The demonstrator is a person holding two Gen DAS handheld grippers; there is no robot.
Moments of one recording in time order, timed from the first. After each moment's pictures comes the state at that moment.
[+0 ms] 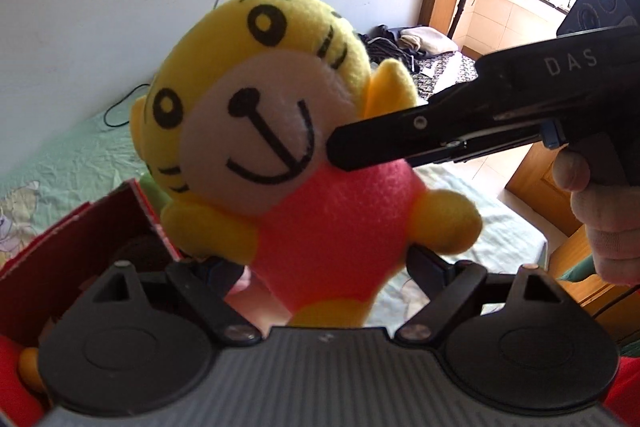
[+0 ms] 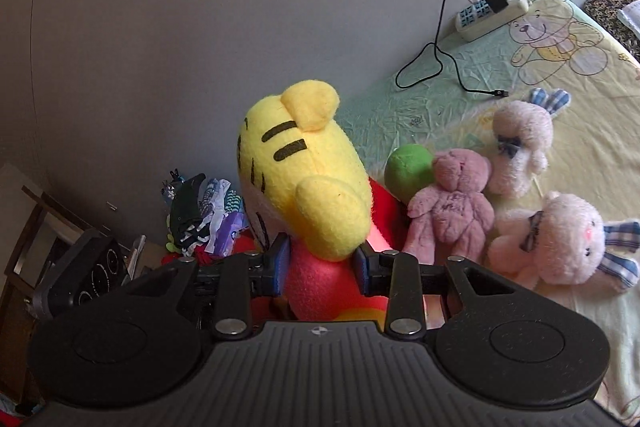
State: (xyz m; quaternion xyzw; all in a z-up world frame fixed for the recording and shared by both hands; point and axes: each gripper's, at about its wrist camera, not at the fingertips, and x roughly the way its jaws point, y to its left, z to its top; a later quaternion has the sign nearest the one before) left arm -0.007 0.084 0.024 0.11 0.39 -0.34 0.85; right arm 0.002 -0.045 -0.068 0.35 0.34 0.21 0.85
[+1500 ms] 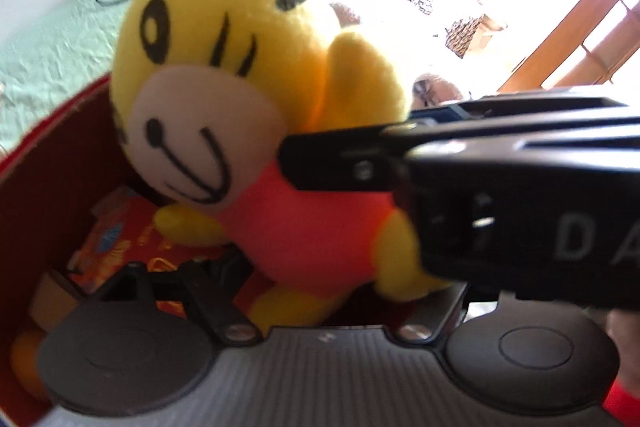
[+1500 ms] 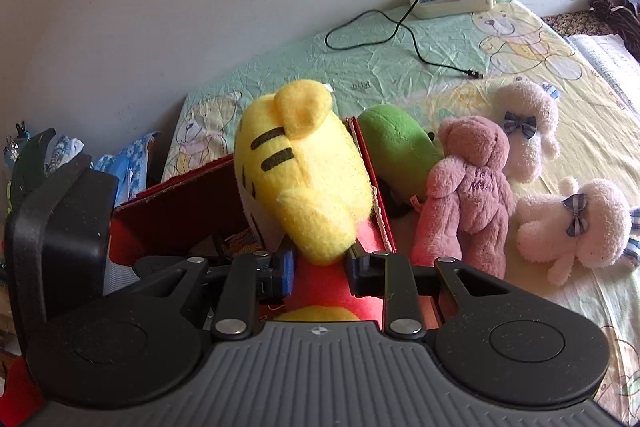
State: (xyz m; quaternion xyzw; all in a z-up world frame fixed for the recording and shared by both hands) left arm 0.106 0.184 -0.081 0.08 0.53 -0.41 0.74; right arm 0.078 0.124 -0.096 0.20 0.44 0.00 0.88
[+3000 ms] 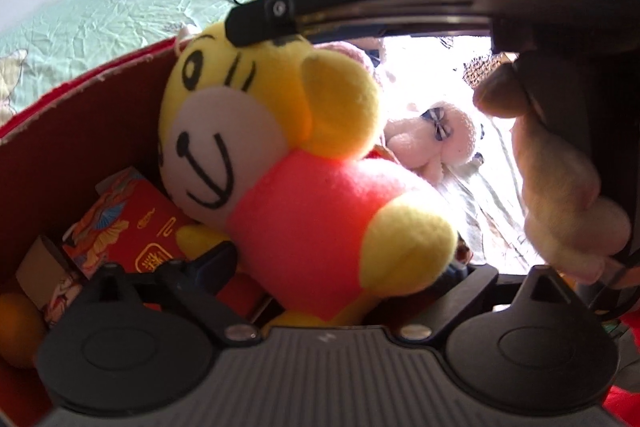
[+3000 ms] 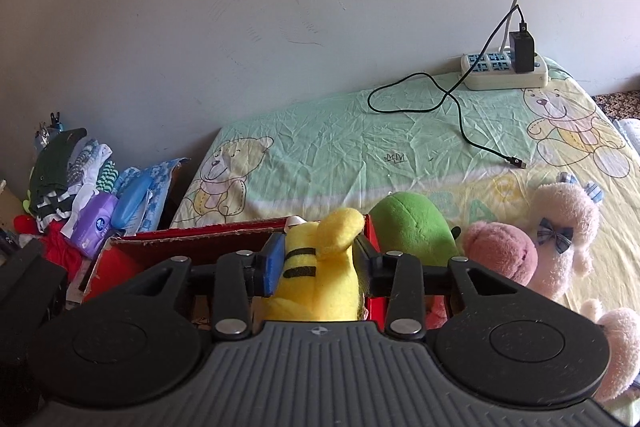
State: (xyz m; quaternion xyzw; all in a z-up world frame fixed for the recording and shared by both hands) left arm 0.081 0.233 -0.102 0.04 0.50 -0.37 0.78; right arm 0.111 0.098 -0.087 0.14 0.35 0.08 0.92
